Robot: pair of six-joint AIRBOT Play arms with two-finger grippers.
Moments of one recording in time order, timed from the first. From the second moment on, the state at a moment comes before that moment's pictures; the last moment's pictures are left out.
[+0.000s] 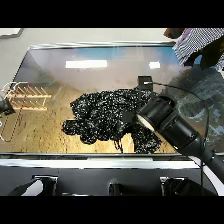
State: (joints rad) left arm 0.40 -1.07 1.27 1.61 -1.42 -1.60; right arm 0.78 -1.13 1.29 -1.86 1.43 2.37
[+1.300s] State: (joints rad) left arm 1.00 -1.56 1.24 1.33 -1.15 -0.66; right arm 0.78 -1.13 1.29 -1.86 1.44 2.30
